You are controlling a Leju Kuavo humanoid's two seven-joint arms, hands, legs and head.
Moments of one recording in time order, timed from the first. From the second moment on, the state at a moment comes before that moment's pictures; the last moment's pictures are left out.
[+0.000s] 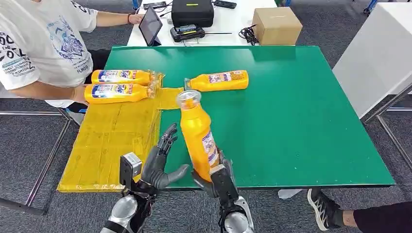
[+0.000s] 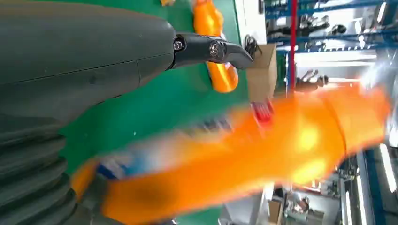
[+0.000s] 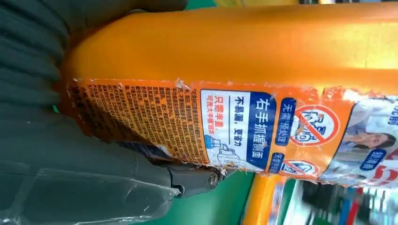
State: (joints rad) left arm -0.12 -0.23 -0.30 -1.23 0.02 -0.06 -0.39; right arm -0.03 0.27 0.37 -1.15 0.31 -0.27 -0.49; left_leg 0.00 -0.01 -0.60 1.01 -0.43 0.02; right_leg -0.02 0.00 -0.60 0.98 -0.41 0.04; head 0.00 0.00
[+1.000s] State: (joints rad) left arm -0.13 -0.20 -0.29 -1.13 0.41 -0.22 -0.20; right arm -0.19 0.30 0.55 -0.82 0.46 -0.36 -0.48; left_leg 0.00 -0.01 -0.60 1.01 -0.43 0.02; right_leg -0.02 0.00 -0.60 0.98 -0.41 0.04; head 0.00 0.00
